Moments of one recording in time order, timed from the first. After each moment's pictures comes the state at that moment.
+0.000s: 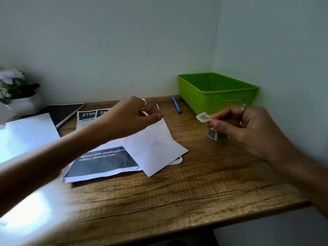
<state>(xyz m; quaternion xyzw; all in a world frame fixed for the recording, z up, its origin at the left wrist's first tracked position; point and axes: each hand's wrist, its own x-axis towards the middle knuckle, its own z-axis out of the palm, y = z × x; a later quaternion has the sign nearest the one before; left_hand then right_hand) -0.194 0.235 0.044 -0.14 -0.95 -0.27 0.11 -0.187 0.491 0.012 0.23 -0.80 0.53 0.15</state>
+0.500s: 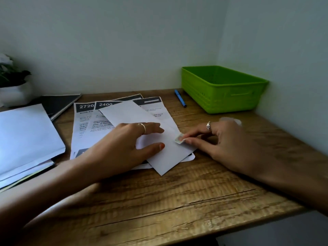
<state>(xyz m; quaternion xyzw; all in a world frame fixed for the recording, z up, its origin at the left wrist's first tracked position) -0.162 0.210 0.000 -0.20 -0.95 -0.18 0.13 -0.181 0.437 -0.005 0.30 -0.88 0.35 0.09</state>
